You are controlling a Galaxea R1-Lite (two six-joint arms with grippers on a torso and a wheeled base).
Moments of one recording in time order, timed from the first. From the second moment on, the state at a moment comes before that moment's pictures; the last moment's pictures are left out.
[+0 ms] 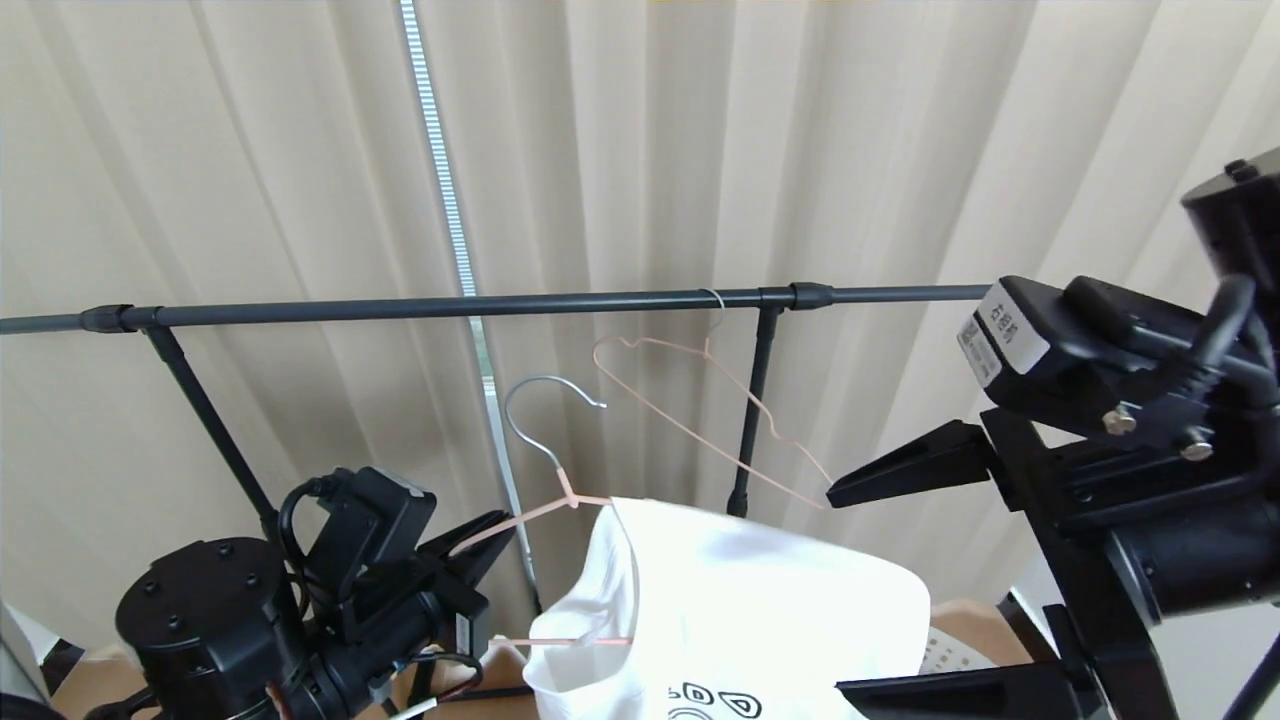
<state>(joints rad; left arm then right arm) -0.58 1.82 -0.10 -1.57 0.08 0.10 0.75 1.44 -1.24 0.56 0.37 -0.36</state>
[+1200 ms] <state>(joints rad) -0.66 1.79 -0.08 -1.57 0.09 0.10 0.75 1.70 -1.32 0.56 0.41 -0.44</state>
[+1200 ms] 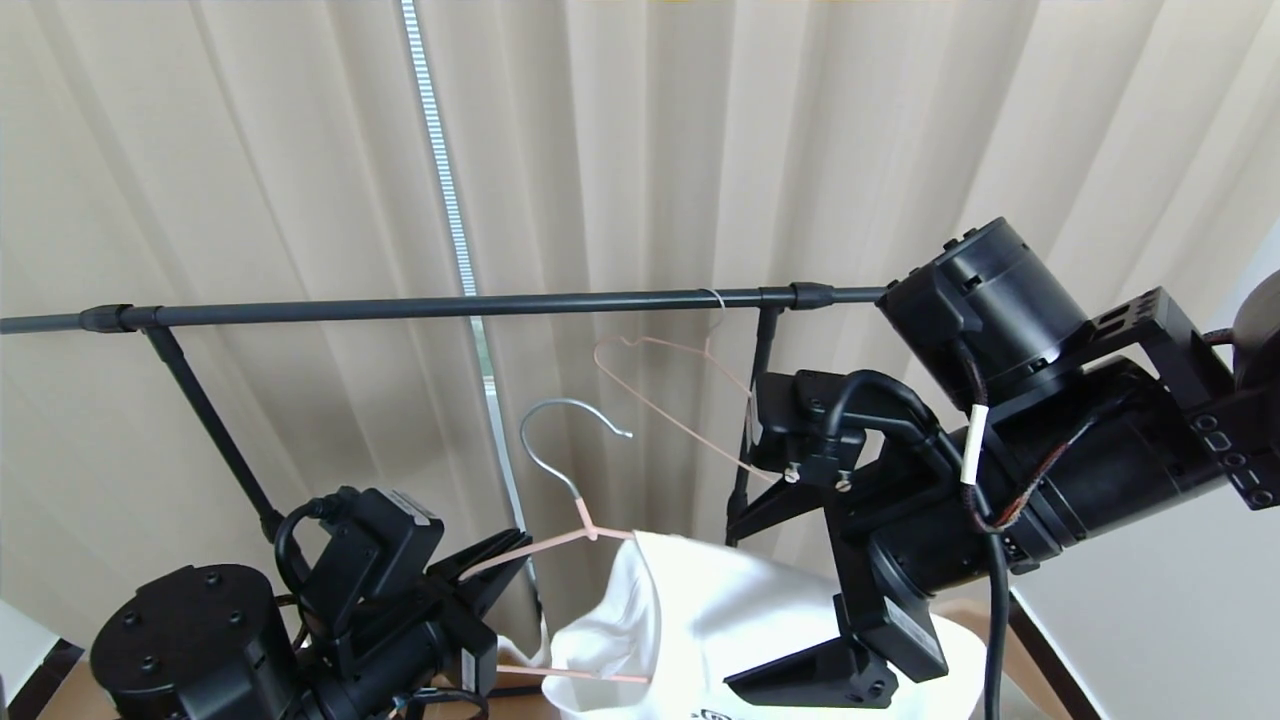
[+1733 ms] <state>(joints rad) -0.66 1.79 -0.08 -1.57 0.09 0.10 0.75 1.72 -1.32 0.56 0.36 -0.44</state>
